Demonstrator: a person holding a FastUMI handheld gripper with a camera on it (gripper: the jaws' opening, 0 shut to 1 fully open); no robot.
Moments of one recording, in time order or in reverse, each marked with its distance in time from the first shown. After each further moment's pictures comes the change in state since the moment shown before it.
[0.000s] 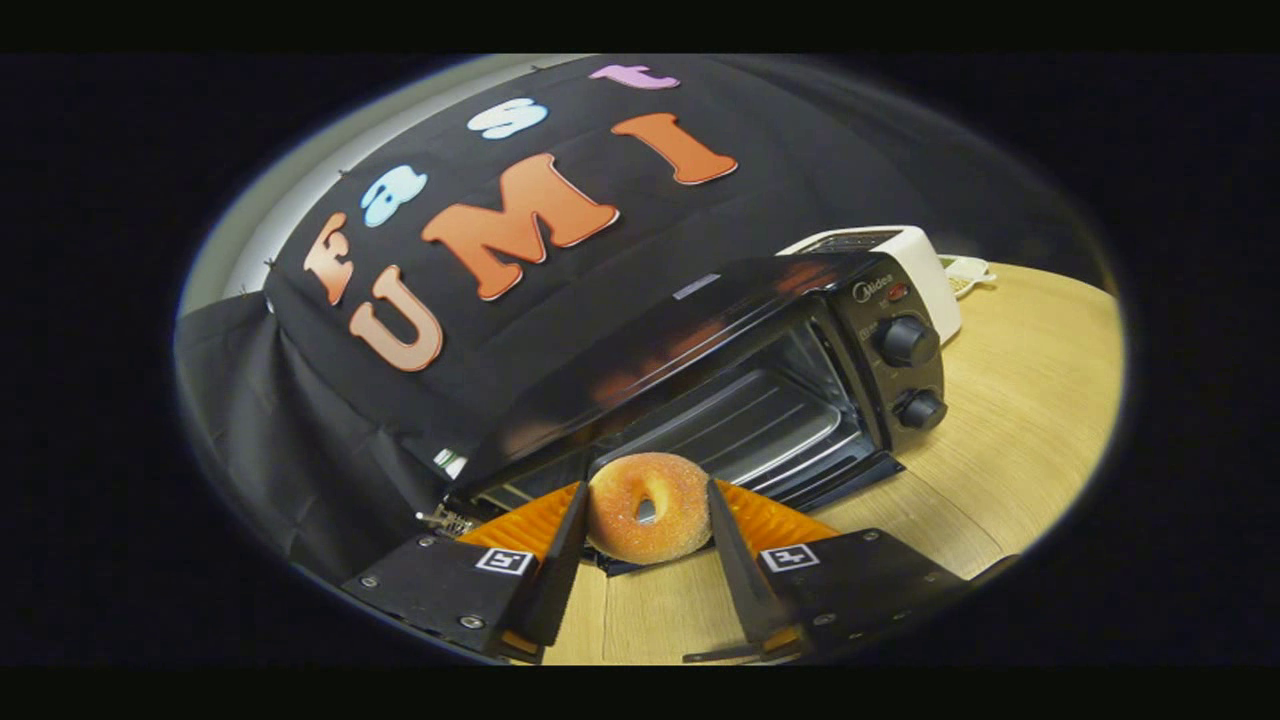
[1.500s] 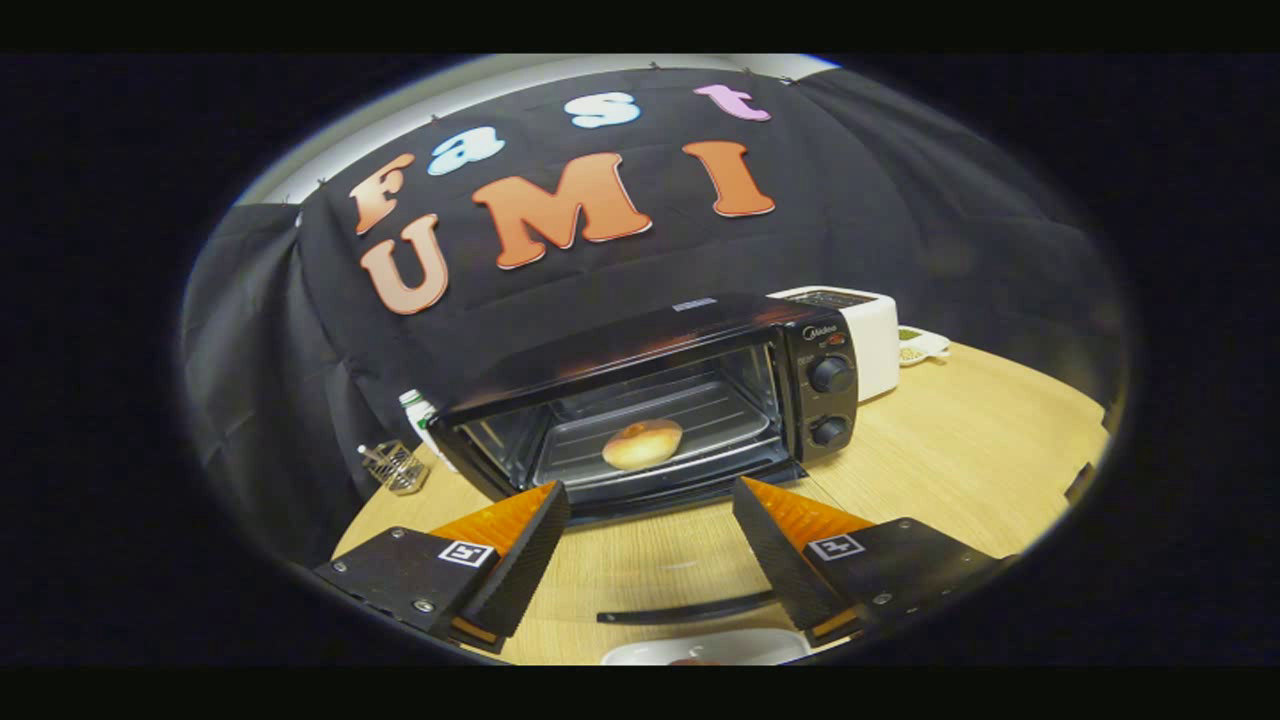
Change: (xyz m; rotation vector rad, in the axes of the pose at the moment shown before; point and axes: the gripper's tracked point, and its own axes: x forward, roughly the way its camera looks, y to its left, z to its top) arm -0.093 -0.014 -0.032 -0.382 -0.026 -0.102
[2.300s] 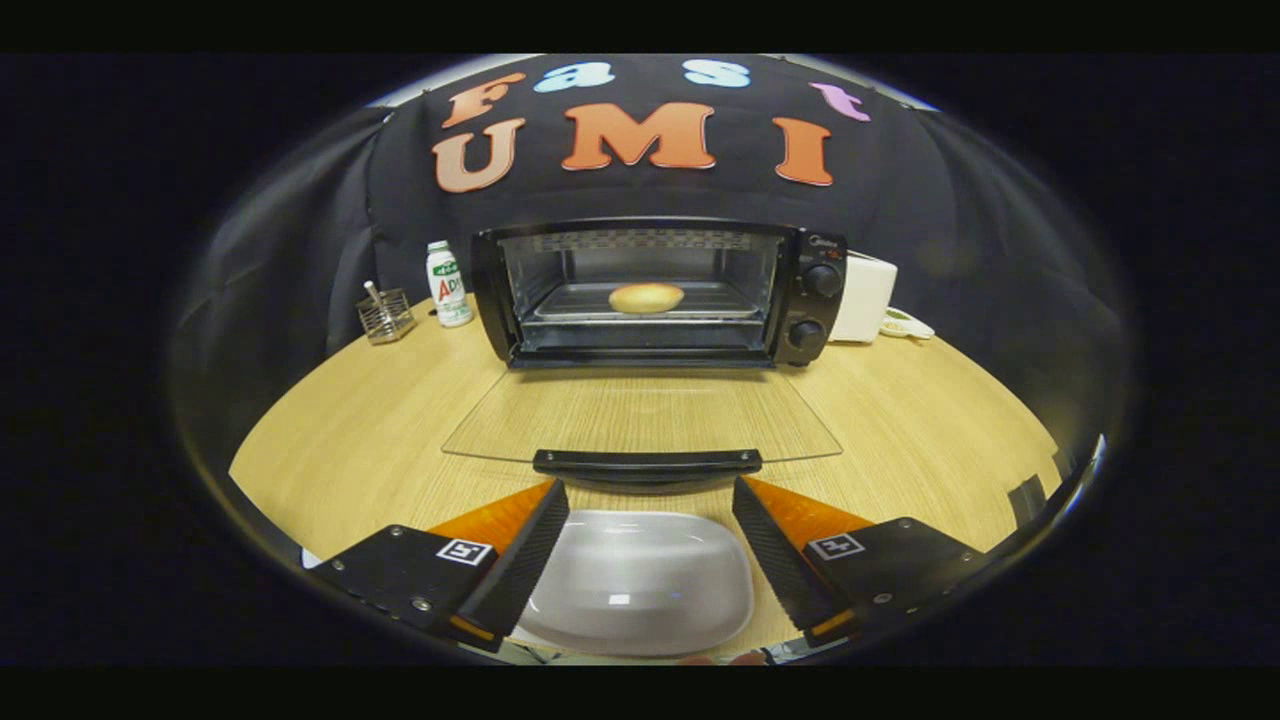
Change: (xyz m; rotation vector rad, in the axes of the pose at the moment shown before) arm -0.041 -0.027 -0.119 -0.294 0.255 -0.053
